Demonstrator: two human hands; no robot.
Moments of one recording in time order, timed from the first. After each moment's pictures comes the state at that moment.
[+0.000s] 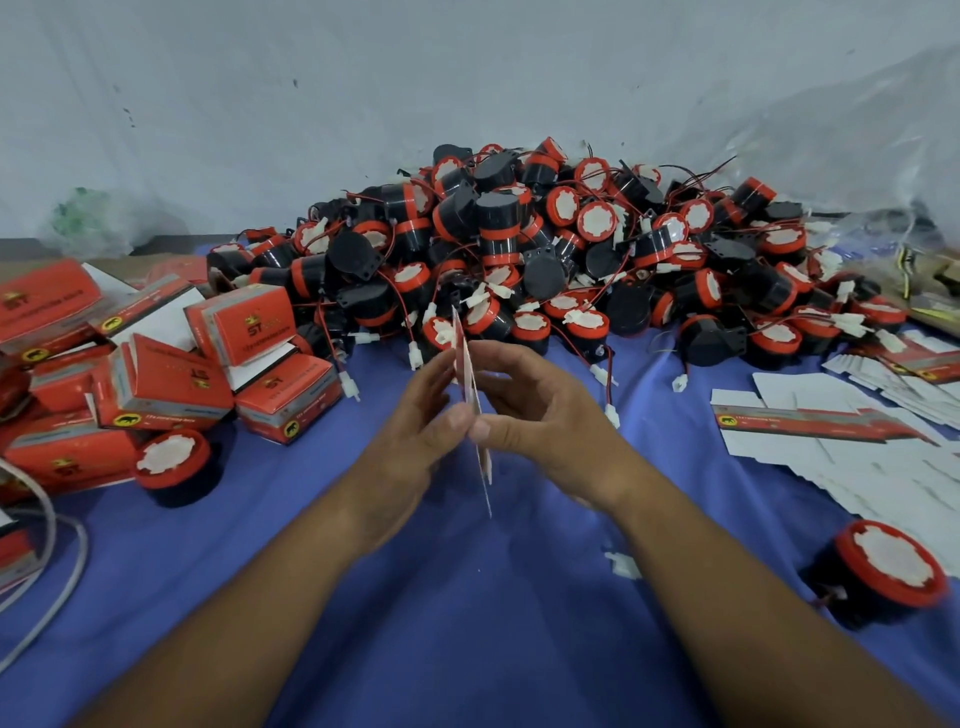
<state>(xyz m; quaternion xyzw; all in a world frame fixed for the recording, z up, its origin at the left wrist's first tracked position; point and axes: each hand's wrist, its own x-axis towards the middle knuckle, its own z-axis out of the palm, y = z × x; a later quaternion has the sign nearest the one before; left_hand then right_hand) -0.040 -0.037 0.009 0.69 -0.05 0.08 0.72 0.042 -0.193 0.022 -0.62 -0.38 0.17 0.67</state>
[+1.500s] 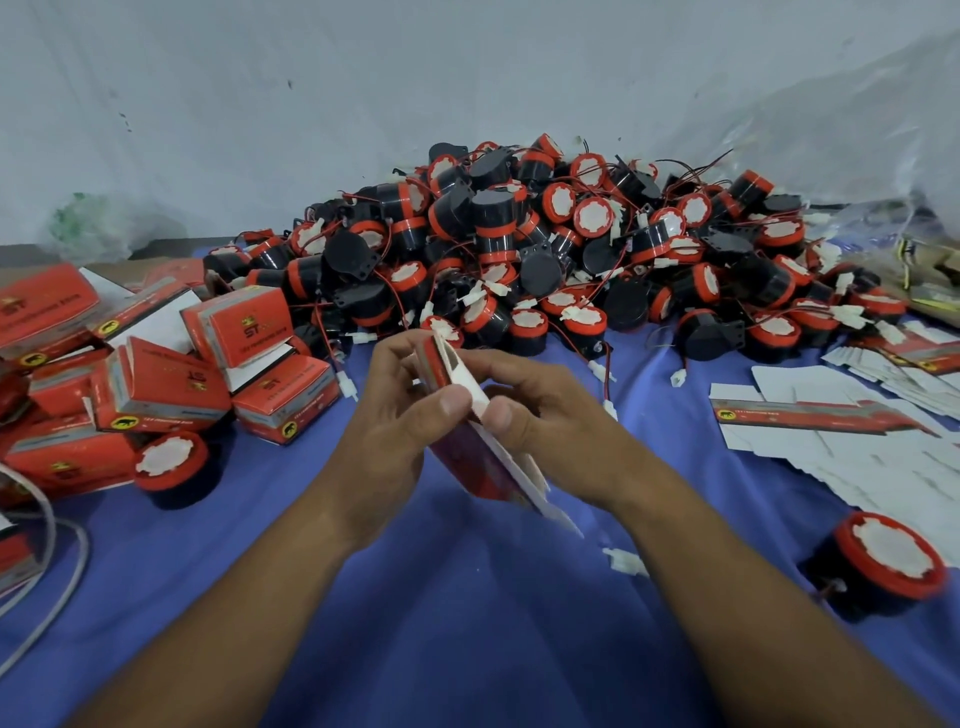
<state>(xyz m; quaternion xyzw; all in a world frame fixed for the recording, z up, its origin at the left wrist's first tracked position) -0.049 -0.044 0.034 0.66 -0.07 0.16 0.73 0.023 -0.200 0.048 -0.65 -0.43 0.16 0.60</state>
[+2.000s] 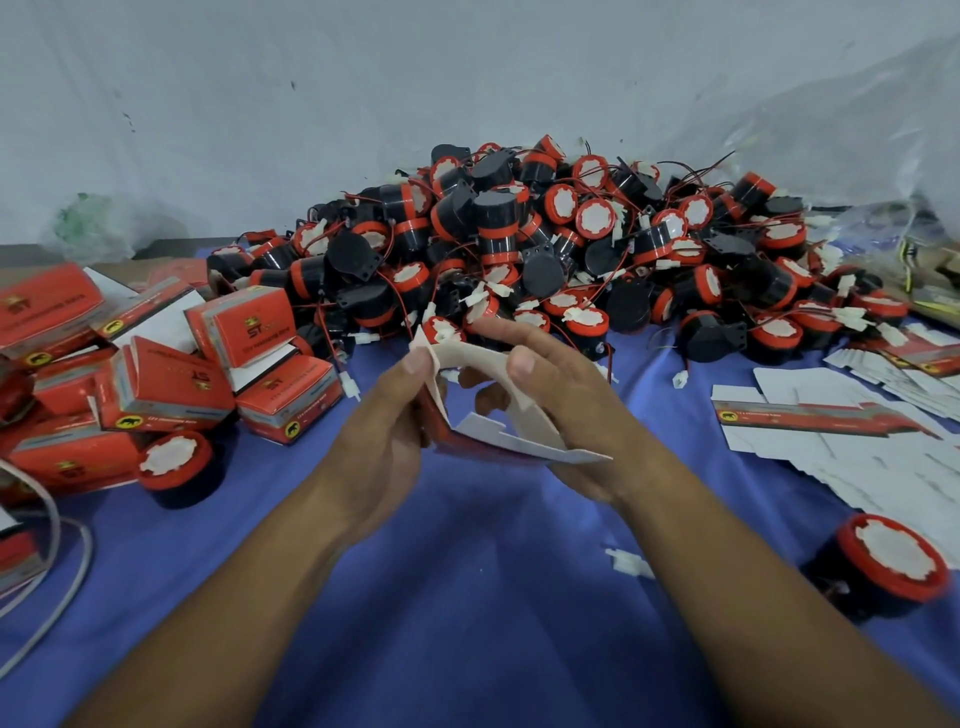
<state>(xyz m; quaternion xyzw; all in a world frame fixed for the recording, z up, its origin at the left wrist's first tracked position) -0.051 -0.048 0.046 0.59 0.01 0.13 0.79 0.031 -0.195 0.050 -0.54 -0.32 0.23 0.74</state>
